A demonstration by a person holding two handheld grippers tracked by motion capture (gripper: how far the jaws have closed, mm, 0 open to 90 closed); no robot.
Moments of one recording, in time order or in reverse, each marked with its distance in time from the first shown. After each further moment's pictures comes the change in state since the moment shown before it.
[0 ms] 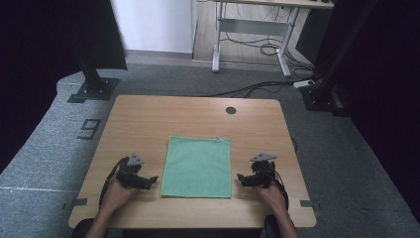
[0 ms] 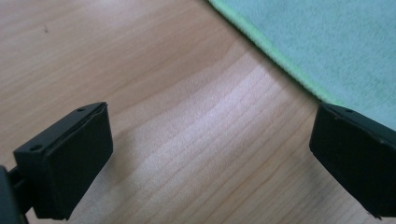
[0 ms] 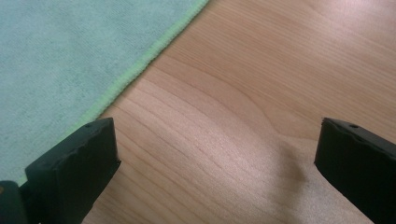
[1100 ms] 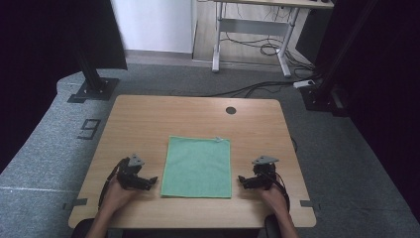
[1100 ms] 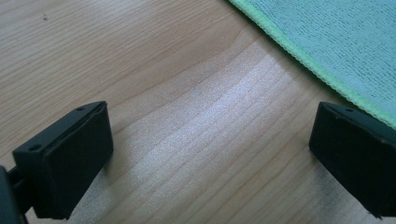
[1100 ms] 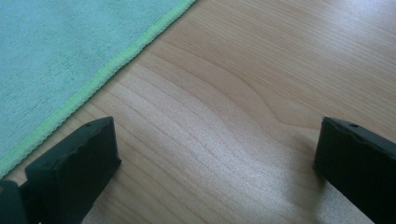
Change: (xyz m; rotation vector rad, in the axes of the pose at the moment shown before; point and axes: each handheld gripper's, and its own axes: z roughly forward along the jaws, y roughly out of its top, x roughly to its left) left arm 0.001 -0.002 0.003 0.019 0.015 0.001; right arm -0.006 -0.013 0.005 -0.023 0.020 -0.017
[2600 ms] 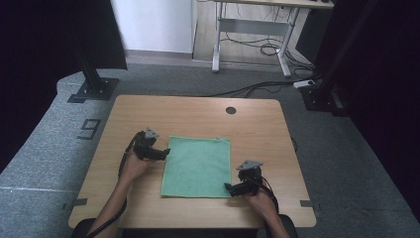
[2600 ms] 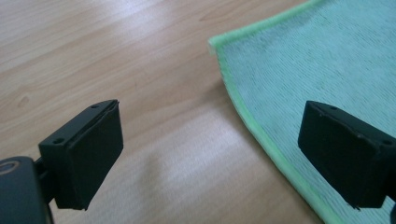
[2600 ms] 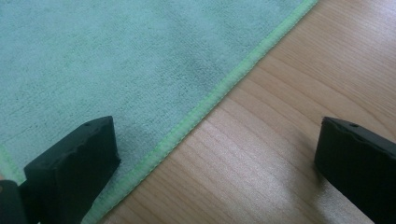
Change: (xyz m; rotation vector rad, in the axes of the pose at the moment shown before) left arm 0.025 0.090 0.044 -0.076 0.063 -0.002; right arm 0.049 0.010 0.008 0.025 0.087 -0.088
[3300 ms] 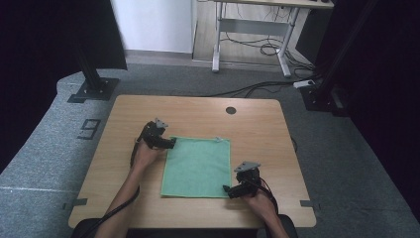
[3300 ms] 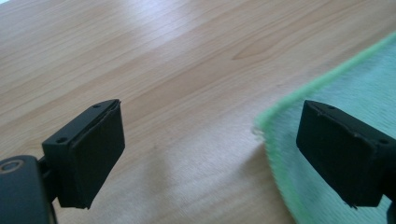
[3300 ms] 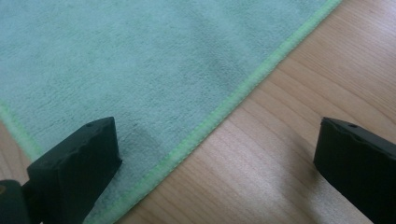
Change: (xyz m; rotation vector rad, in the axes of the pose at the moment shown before) left arm 0.007 0.031 0.042 0.011 0.099 -0.002; right arm 0.009 0.003 -0.003 0.016 0.016 -0.030
